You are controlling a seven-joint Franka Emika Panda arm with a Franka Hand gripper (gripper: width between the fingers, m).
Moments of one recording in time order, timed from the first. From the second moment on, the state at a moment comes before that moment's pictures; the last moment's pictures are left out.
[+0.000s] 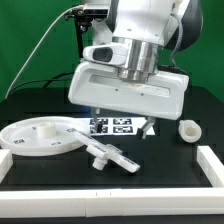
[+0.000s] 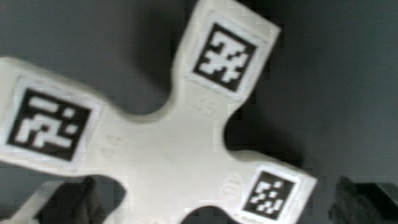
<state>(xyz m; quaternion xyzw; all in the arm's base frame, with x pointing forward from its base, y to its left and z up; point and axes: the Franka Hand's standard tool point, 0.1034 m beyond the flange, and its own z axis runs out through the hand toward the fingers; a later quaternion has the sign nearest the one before) 0.531 -0.019 0.058 0.99 0.08 0.05 0.12</state>
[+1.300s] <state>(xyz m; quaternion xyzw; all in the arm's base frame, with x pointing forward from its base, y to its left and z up) 0.536 -0.023 0.029 0.98 0.15 0.04 0.16</state>
